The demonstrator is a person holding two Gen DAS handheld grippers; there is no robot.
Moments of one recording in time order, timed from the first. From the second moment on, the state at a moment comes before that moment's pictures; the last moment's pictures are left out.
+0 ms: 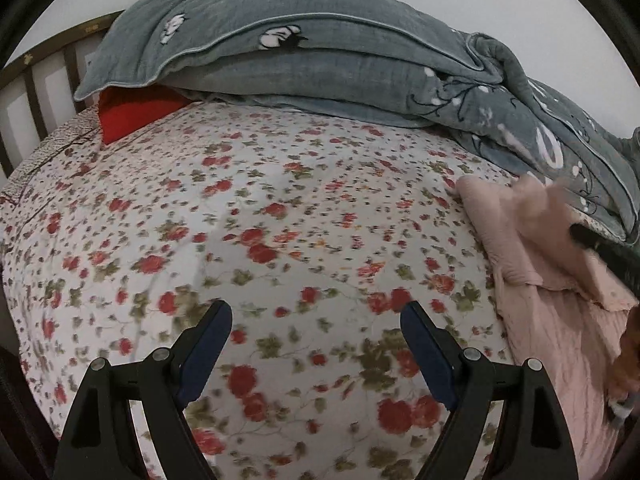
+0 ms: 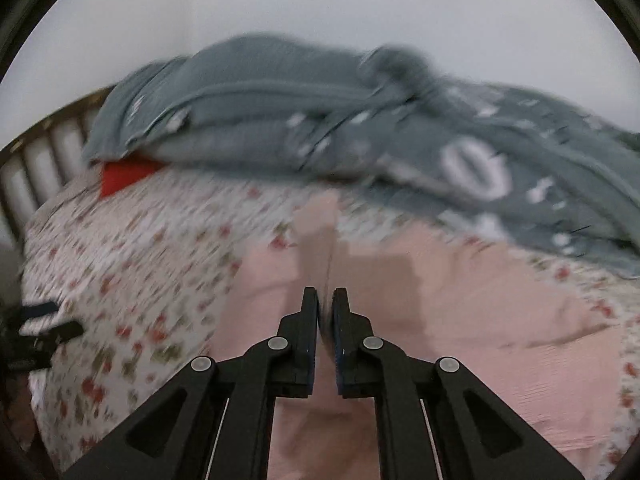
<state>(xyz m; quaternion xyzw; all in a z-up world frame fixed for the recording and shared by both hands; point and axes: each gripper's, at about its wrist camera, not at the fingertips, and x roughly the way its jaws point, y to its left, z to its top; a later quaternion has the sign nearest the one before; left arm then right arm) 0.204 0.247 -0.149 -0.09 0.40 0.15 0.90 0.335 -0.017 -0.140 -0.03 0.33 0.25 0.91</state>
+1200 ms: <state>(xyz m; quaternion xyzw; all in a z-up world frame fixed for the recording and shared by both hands) 0.324 0.111 -0.163 0.00 0.40 -0.01 0.92 0.238 -0.287 -0.175 0.10 0.31 0.16 0.93</state>
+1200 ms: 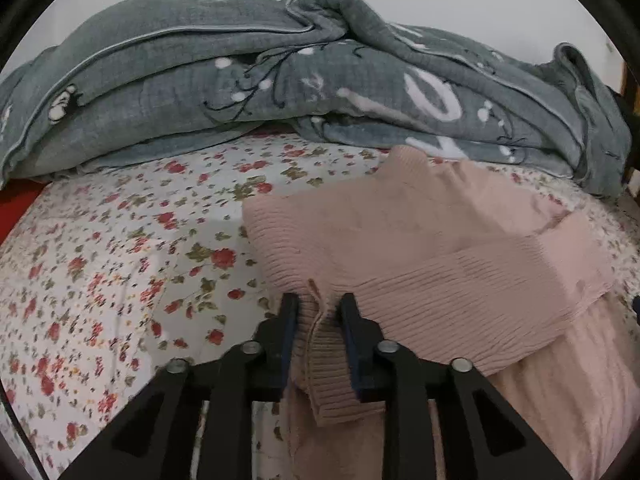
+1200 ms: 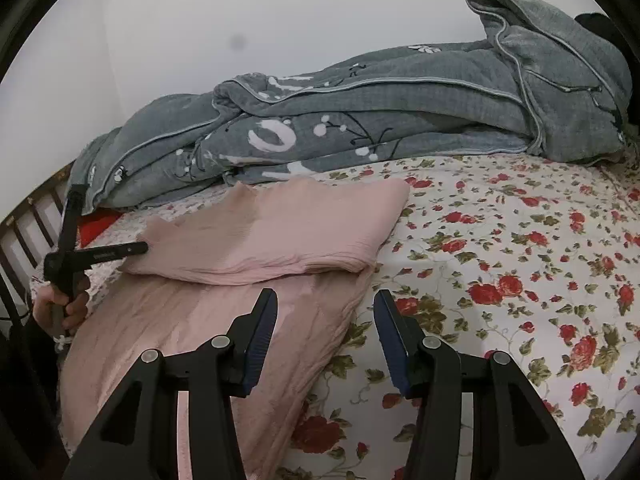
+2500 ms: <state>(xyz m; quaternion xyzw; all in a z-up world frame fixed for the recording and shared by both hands) 0.345 0.129 -0.159 -0.05 0.41 0.00 0.91 0.241 -0.284 -0.180 0.08 0.34 0.13 0.93</state>
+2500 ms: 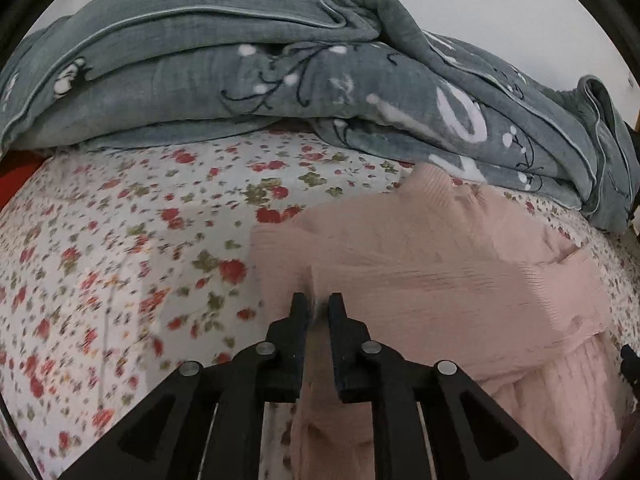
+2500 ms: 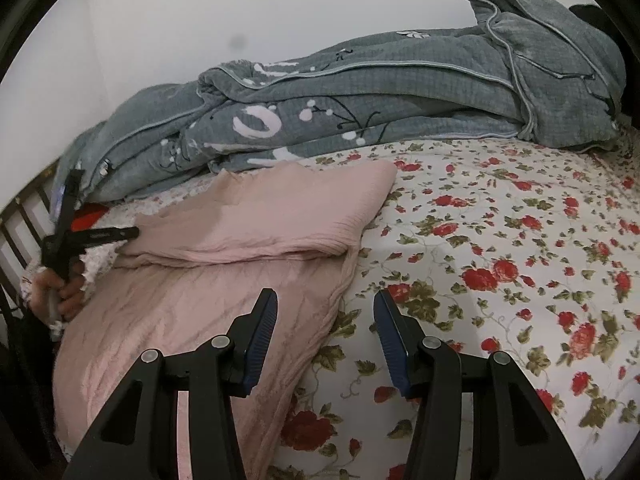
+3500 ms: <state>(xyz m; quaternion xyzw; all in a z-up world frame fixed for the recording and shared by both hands) 0.069 0.116 -0.170 -0.09 0.42 -0.04 0.90 0.036 -0.252 -0.175 0.07 0.35 0.12 0.93</state>
